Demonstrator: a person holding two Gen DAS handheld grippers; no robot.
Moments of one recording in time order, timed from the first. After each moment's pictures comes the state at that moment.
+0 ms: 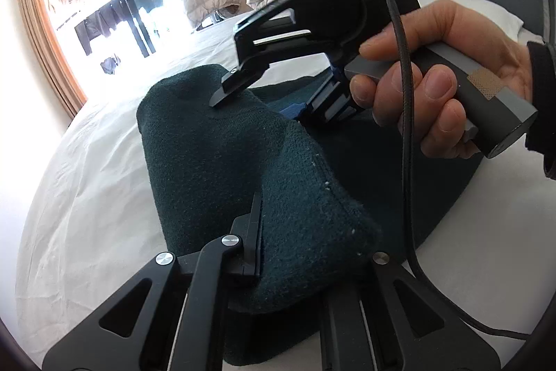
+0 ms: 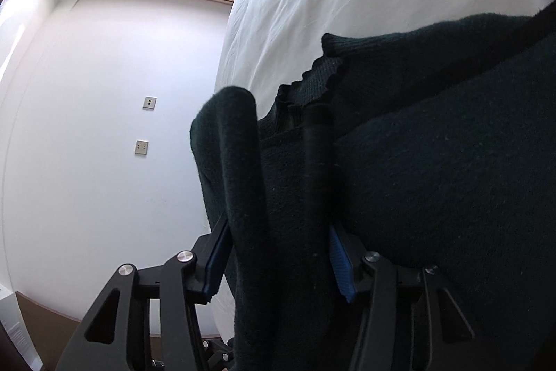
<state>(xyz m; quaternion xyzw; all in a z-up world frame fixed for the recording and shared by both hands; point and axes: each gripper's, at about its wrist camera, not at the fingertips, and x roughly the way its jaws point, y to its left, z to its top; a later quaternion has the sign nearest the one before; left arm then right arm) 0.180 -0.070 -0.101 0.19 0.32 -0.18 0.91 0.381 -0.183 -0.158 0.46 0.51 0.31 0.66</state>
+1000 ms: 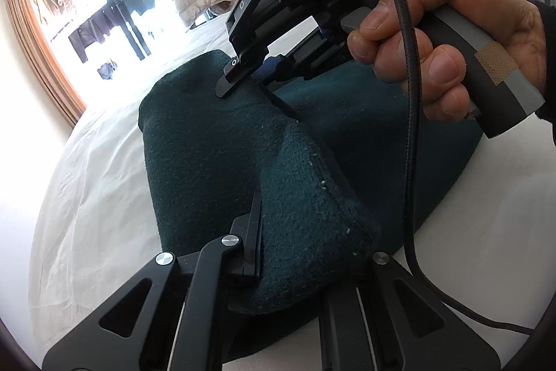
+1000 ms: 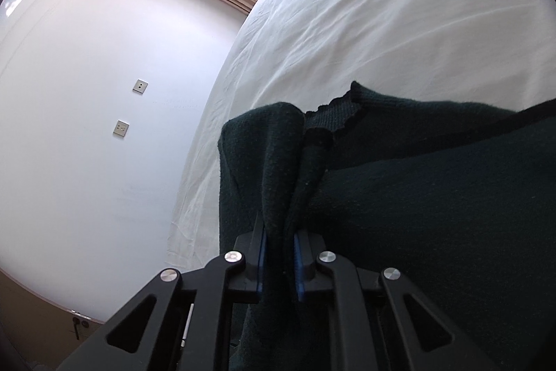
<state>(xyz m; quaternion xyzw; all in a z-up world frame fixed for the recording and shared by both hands) 0.186 -0.079 -0.102 0.24 0.33 -0.19 0.89 0.362 -0.198 -0.102 0.32 0.48 0.28 0.77</state>
